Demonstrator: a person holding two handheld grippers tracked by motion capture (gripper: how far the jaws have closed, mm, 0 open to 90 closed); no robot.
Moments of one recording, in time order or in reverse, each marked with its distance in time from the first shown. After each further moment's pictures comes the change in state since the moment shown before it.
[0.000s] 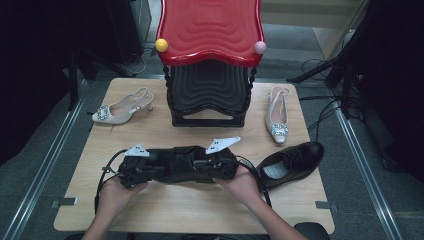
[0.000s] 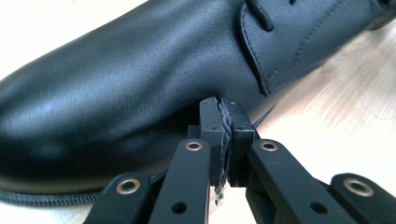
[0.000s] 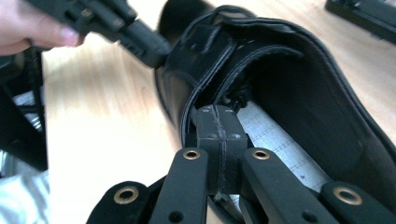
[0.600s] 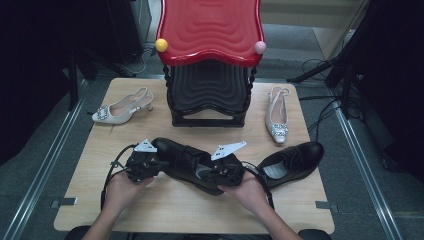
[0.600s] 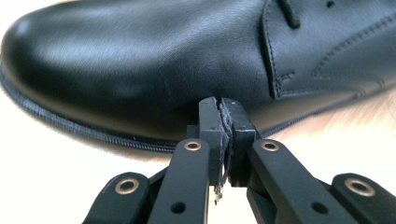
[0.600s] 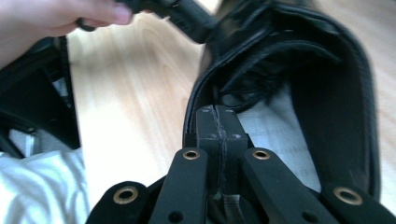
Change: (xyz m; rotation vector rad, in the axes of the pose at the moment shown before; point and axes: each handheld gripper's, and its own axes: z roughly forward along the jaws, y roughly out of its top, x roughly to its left) left arm 0.001 0.015 0.017 0.010 0.037 0.035; right arm 0.008 -0.013 -0.013 0.039 0.061 0.035
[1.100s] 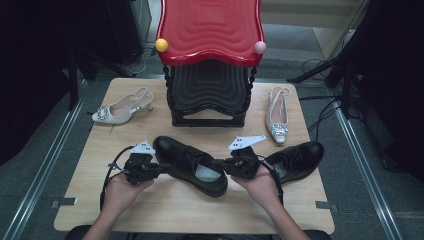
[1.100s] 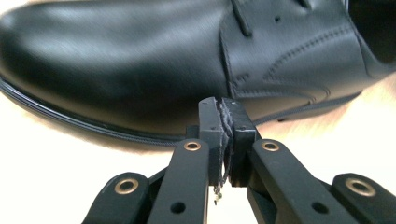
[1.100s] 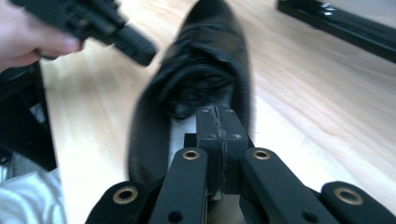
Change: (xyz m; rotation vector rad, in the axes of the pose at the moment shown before) left arm -0.012 -0.005 -0.010 -0.009 -0.070 -0.001; right arm -0.024 -0.002 -0.039 -0.094 -0.117 0.049
